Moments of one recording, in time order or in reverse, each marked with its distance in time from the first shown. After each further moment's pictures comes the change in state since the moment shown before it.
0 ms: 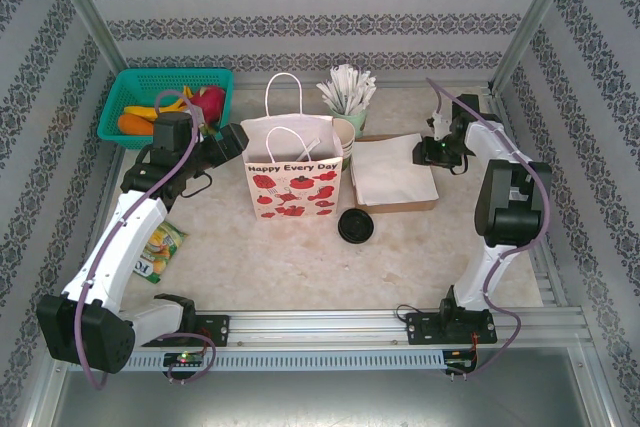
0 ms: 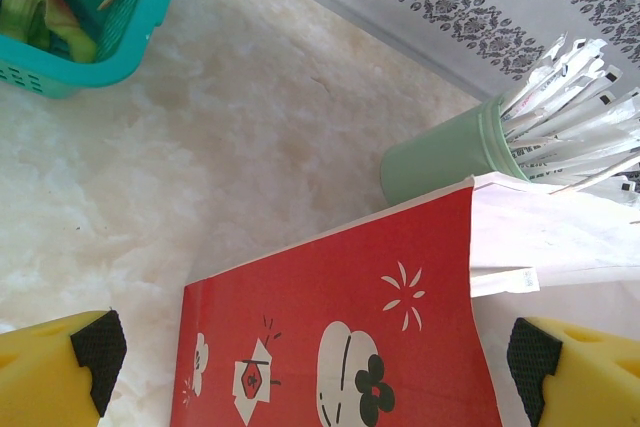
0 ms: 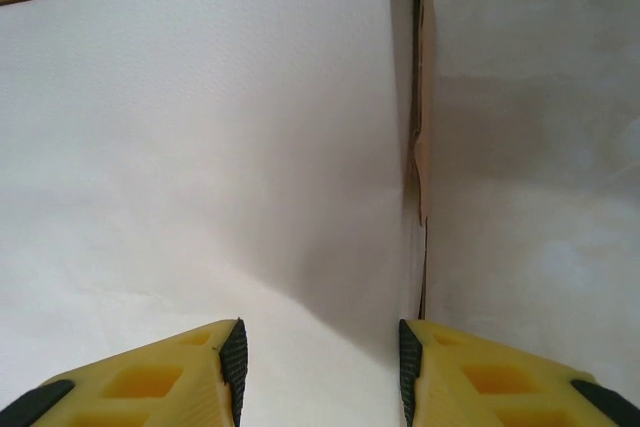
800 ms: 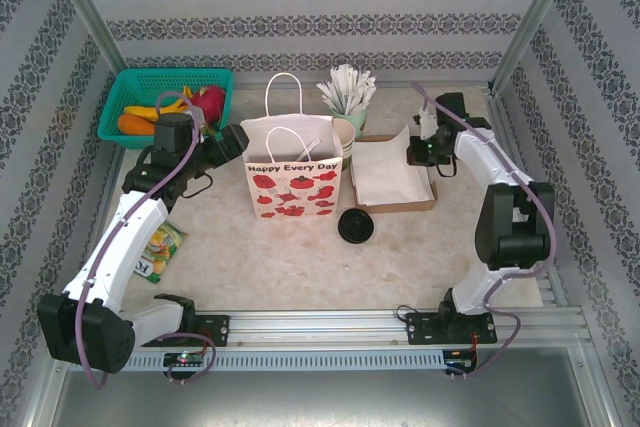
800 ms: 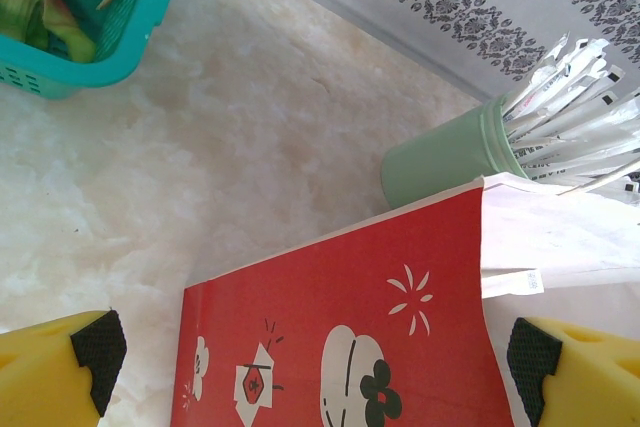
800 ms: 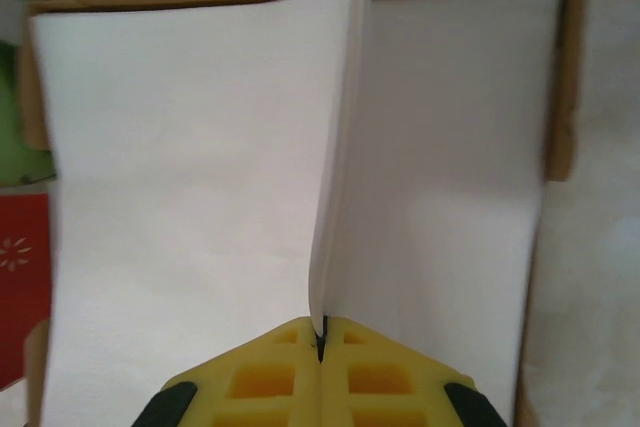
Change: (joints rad) left arm 0.000 0.000 -0.017 0.022 0.000 0.000; right arm 0.153 -0.190 -0.093 0.040 0.088 0.094
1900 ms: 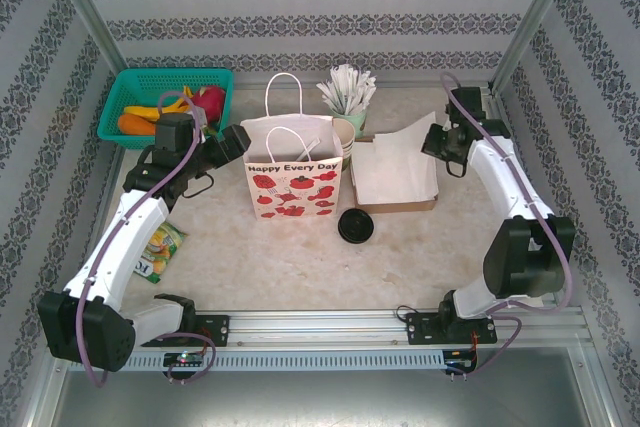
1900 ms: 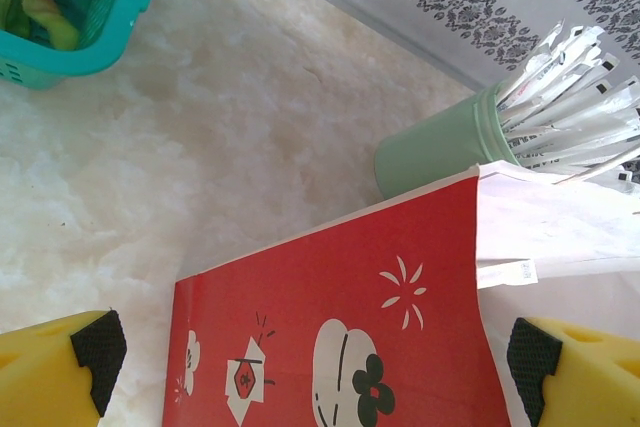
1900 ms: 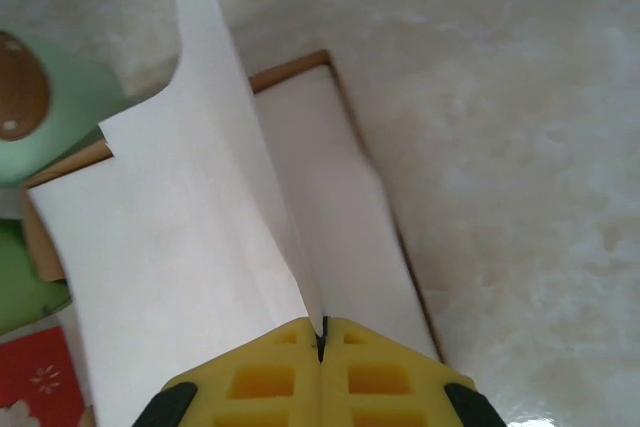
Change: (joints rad) left arm 0.000 0.010 0.000 0.001 0.026 0.000; right arm -0.035 -0.169 -0.007 -0.048 0.230 0.346
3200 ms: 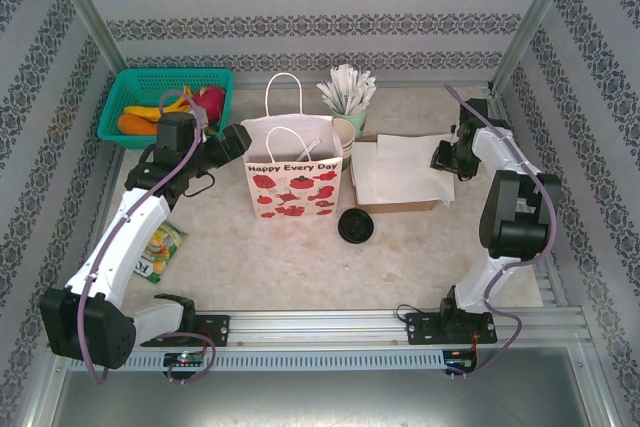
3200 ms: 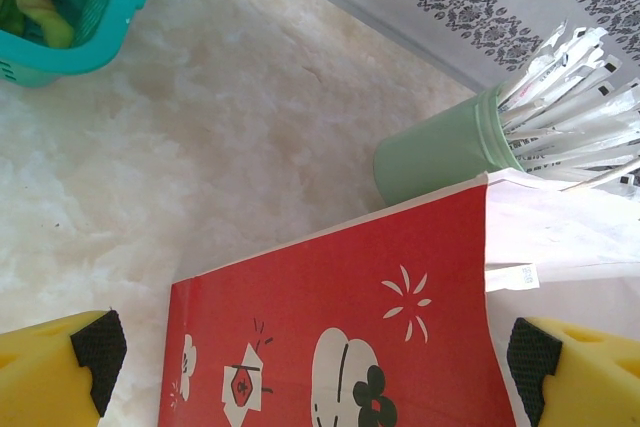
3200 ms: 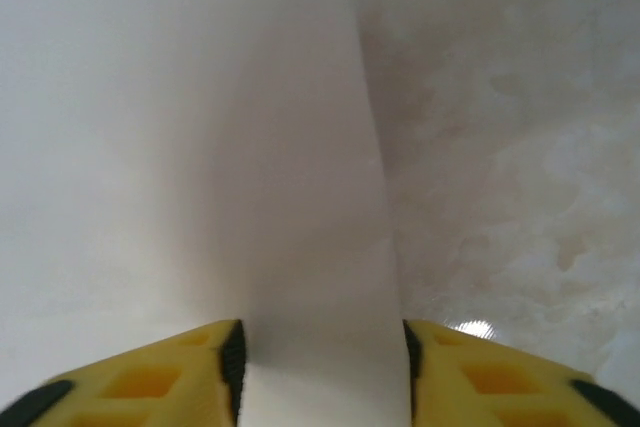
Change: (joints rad) left arm 0.000 0.012 -0.002 0.014 0.004 -0.008; right arm -0.156 0.274 0.023 -0.013 -0.071 -0.187
